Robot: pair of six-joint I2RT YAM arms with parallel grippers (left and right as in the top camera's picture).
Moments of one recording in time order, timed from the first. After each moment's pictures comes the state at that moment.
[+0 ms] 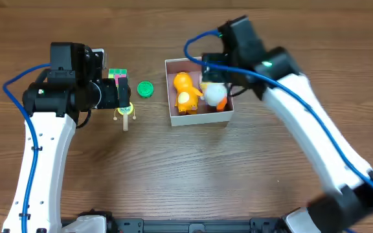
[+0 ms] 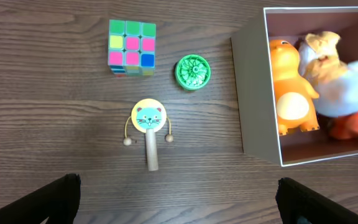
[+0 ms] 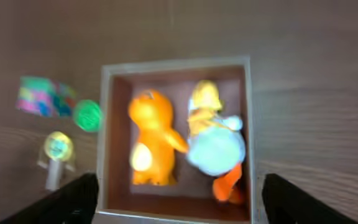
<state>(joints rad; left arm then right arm) 0.00 1.38 1.33 -1.02 0.17 -0.10 0.48 1.66 1.73 -0.99 0.04 0.42</state>
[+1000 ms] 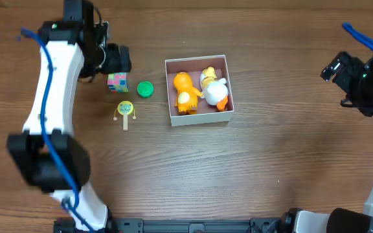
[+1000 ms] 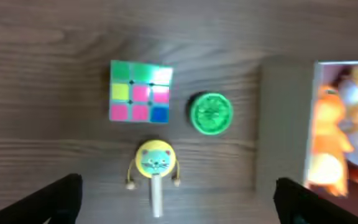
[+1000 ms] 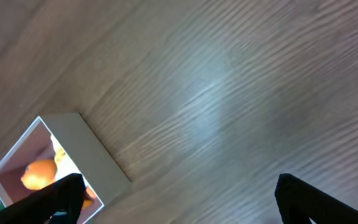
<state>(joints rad) 0.02 1.93 1.84 -1.20 0.17 -0.12 -0.28 1.51 1.71 -1.34 -0.12 0.41</state>
